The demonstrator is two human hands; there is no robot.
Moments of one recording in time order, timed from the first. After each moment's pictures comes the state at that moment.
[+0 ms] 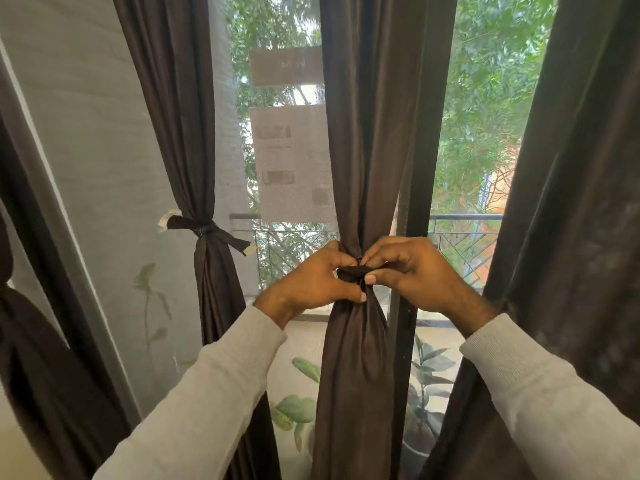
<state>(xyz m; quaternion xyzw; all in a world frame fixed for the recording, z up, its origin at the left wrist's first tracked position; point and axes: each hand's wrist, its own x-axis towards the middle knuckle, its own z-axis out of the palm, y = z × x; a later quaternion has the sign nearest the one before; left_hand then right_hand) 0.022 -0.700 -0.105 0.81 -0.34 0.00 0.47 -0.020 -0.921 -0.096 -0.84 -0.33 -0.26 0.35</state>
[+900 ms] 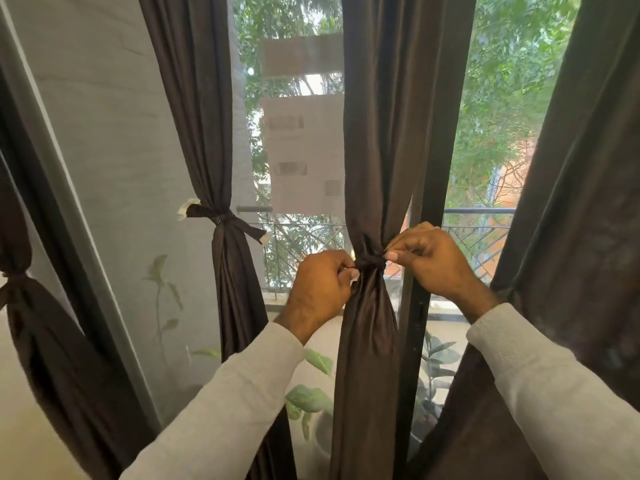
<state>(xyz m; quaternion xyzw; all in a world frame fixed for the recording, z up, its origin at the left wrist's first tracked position) 0.025 -0.693 -0.150 0.86 -0.24 0.27 0.36 0.008 -0.925 -0.116 -0.86 -0.19 -0.31 0.35</state>
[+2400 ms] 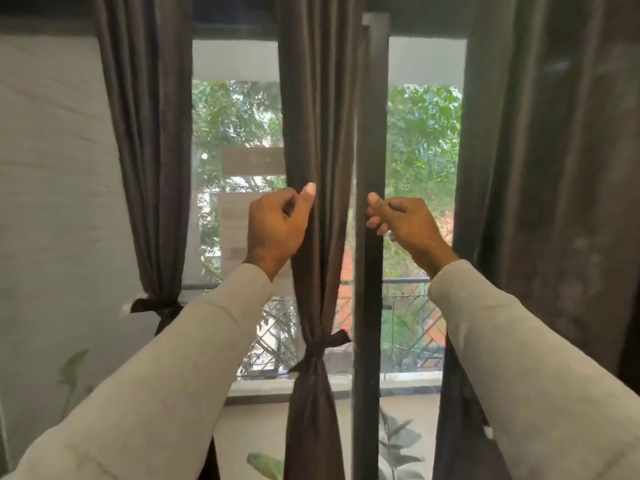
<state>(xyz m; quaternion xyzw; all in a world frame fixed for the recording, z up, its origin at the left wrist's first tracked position) 0.068 -0.719 0.066 0.64 -0.34 0.45 0.52 -0.003 -0.955 0.070 -0.76 -0.11 -0.38 0.51</state>
